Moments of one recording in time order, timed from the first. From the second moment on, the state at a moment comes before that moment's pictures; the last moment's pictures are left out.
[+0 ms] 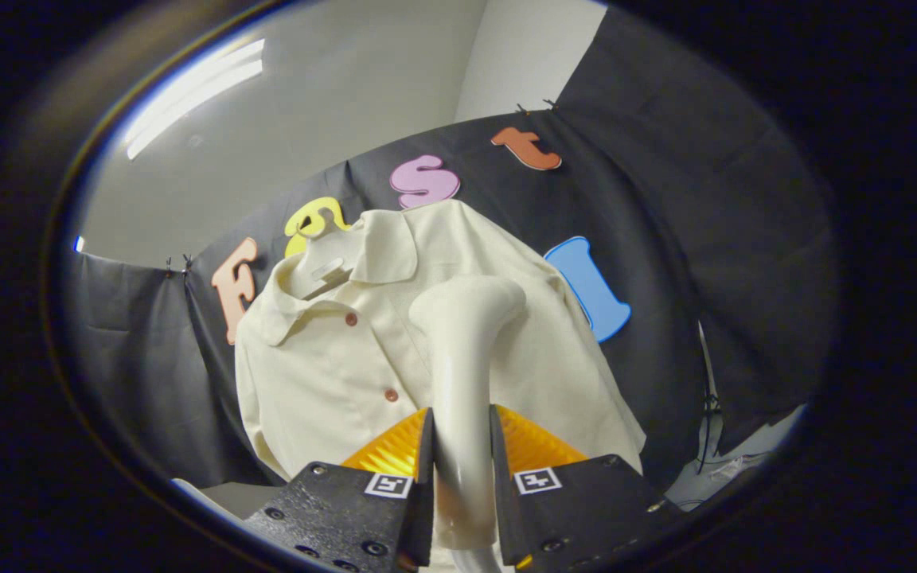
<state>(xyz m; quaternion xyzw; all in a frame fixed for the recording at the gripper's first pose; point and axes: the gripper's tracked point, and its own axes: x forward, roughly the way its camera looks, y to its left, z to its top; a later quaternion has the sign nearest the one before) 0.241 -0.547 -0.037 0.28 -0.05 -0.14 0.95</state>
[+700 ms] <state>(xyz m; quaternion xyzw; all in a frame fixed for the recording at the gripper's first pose) 0.215 -0.548 -0.118 0.33 -0.03 -0.15 0.93</state>
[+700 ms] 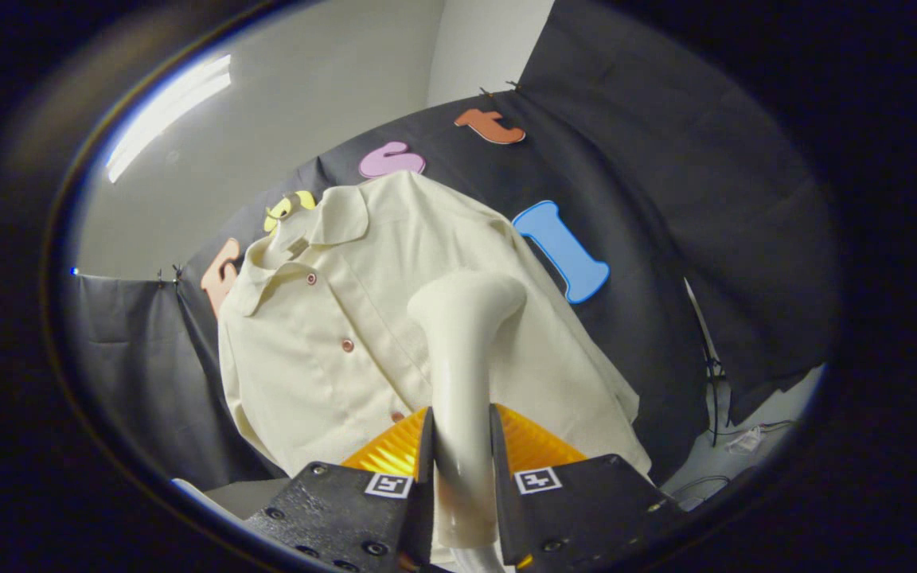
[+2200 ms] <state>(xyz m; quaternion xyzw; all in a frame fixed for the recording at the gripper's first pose) 0.128 -0.509 -0.320 0.39 0.09 -0.19 0.90</state>
